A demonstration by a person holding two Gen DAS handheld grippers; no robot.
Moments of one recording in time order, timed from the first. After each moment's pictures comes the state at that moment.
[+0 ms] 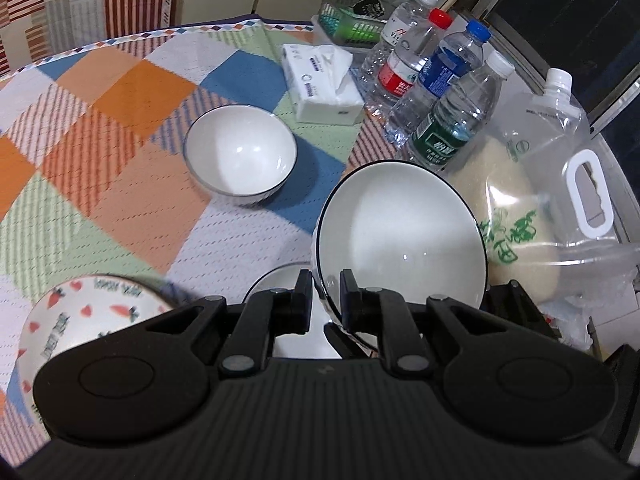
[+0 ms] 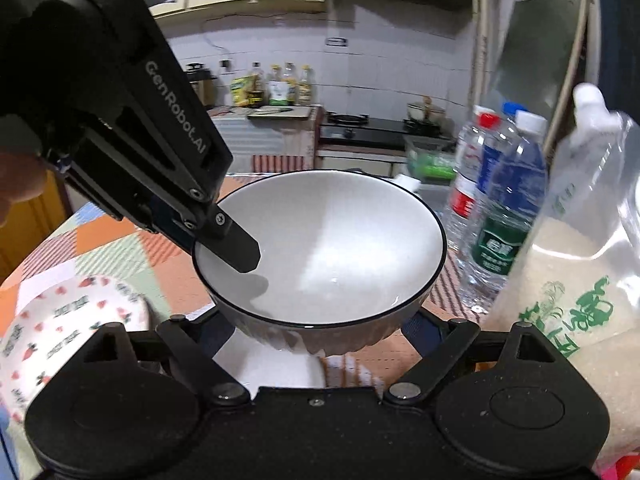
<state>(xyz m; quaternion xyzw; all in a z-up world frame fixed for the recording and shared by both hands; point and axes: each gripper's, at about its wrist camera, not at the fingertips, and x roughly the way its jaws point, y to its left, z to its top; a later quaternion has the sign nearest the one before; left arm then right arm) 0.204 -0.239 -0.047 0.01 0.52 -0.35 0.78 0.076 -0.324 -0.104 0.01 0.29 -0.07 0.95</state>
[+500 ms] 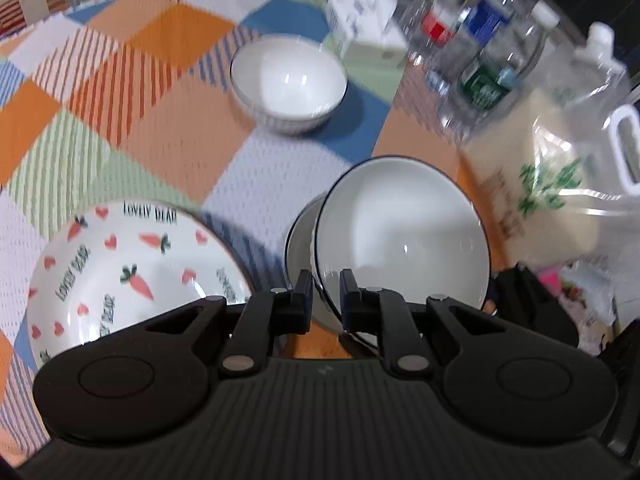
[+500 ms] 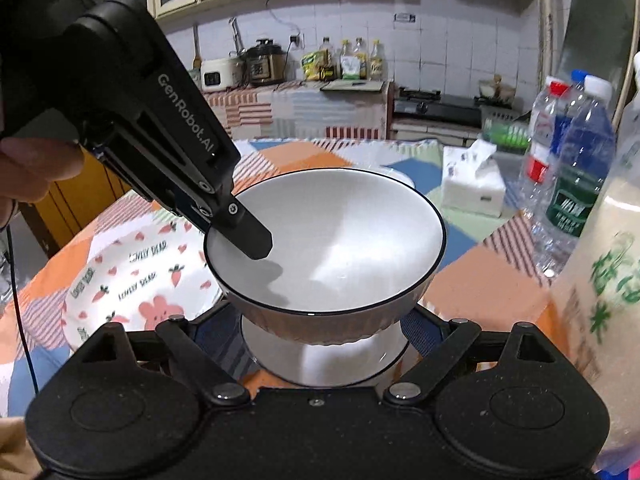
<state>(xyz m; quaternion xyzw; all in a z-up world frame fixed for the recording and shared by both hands) 0.193 -0.216 -0.089 0.04 0.57 -0.31 0.76 0.056 -0.304 -0.130 0.03 0.33 0.03 0.94</state>
